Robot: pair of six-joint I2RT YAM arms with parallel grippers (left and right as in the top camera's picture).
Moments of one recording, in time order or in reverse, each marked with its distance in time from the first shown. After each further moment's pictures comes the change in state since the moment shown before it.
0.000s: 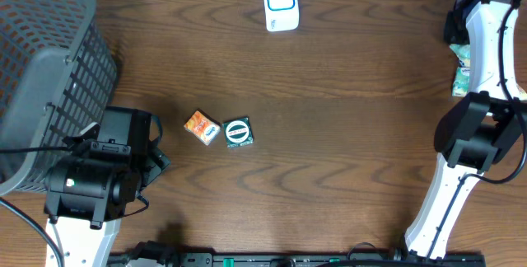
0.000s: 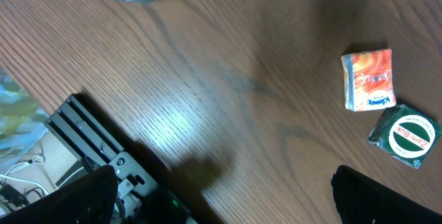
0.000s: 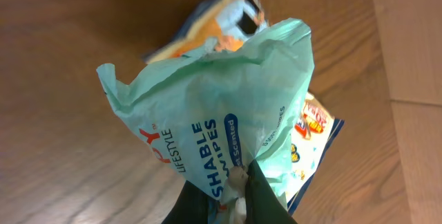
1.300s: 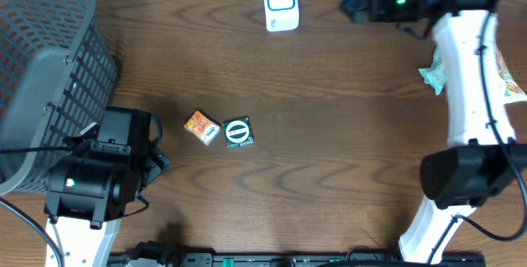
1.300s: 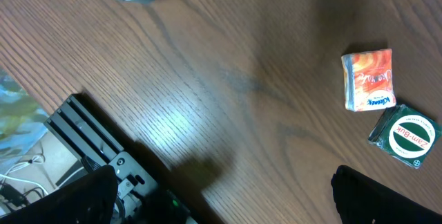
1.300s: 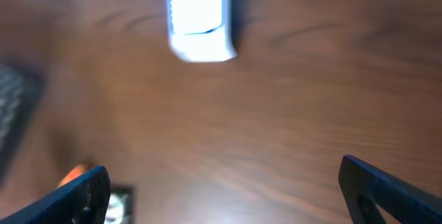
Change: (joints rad) left arm 0.000 0.000 0.000 0.000 0.000 0.000; right arm 0.298 -0.358 -0.158 0.087 -0.899 0.037
